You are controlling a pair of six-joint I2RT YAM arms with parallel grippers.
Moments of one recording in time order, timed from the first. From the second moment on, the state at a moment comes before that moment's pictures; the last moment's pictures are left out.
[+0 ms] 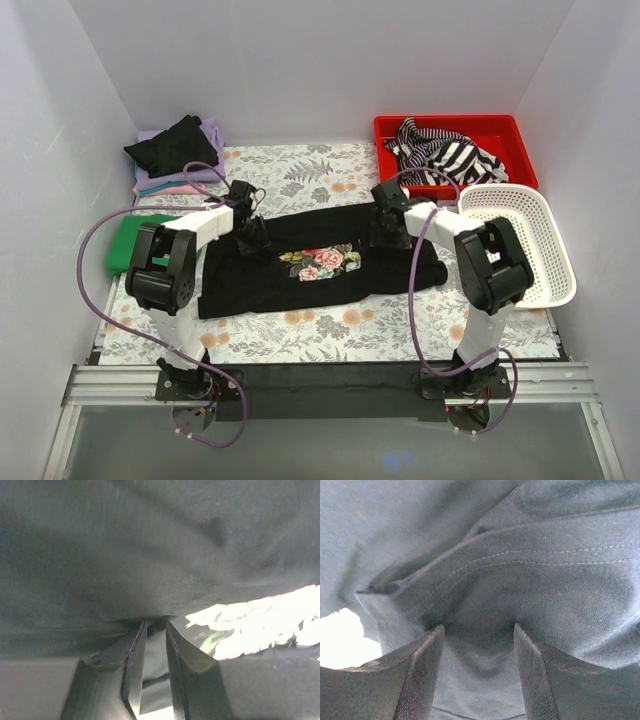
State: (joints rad) left arm -0.26 1.86 1.19 -0.59 0.19 -0.50; right arm 0.48 1.81 1.13 -0.49 0.19 0.50
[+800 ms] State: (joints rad) left arm -0.66 1.53 0.75 -0.61 0.35 -0.89; right arm 0.57 2.59 2.41 -0.85 -0.18 0.14
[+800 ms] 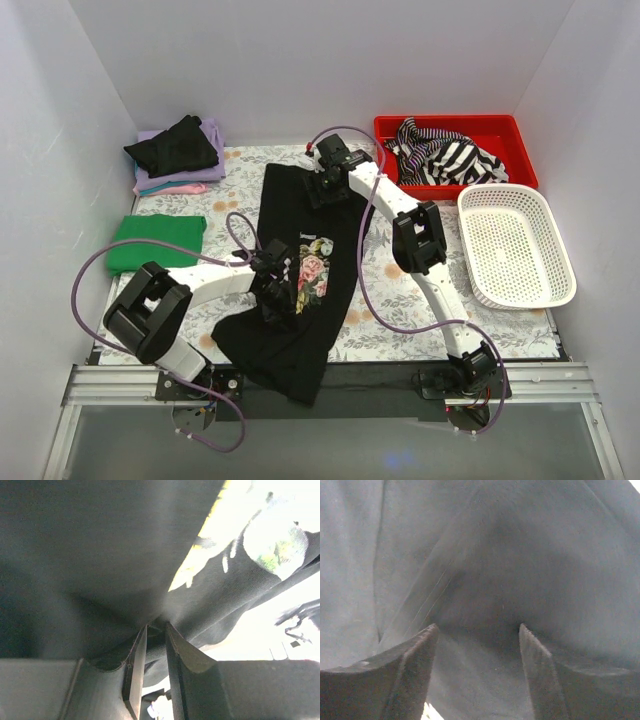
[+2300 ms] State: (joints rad) left arm -0.29 2.16 1.78 -0.70 -0.03 -0.64; right arm 0.42 2.22 1.88 -0.54 -0.21 0.09
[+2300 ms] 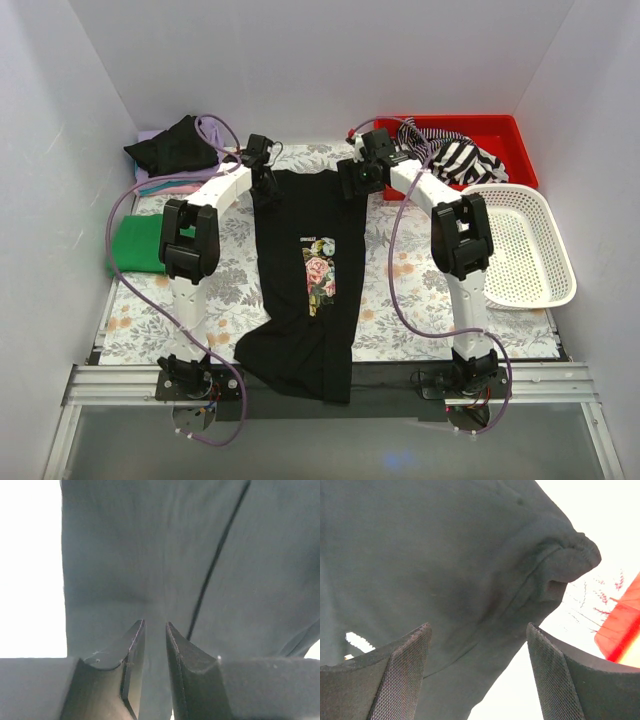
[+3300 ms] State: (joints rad) left arm -0.18 2.66 2.43 -0.63 0.28 -0.56; right arm 0.33 2.63 2.41 -0.61 -0.35 0.20
